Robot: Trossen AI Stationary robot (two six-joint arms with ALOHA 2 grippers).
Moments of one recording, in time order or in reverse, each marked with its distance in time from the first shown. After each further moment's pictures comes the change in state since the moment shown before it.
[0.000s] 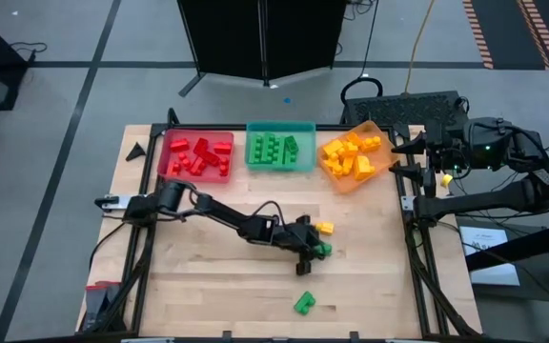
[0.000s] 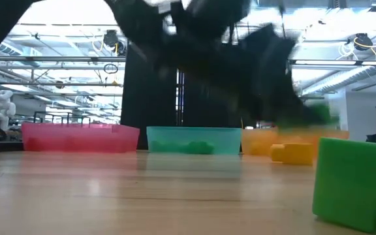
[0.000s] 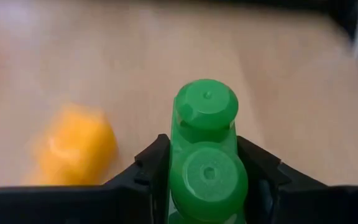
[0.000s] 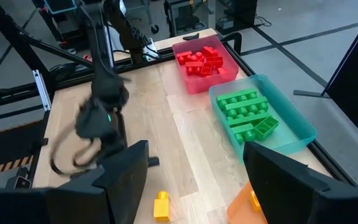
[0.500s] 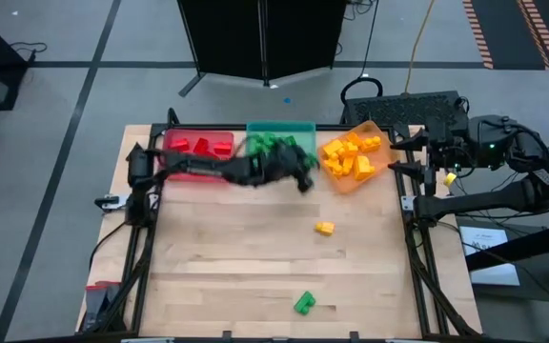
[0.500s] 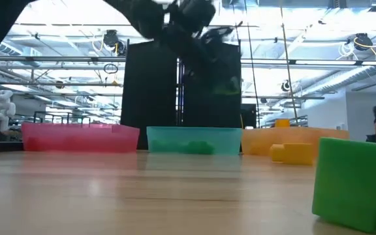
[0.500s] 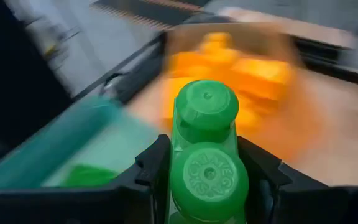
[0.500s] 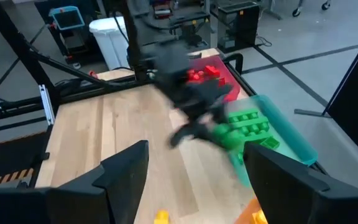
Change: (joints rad) left arm 0.343 -0.288 0.004 -0.286 -0.348 0.022; right arm 0.000 0.000 0.000 0.076 0.001 -0.029
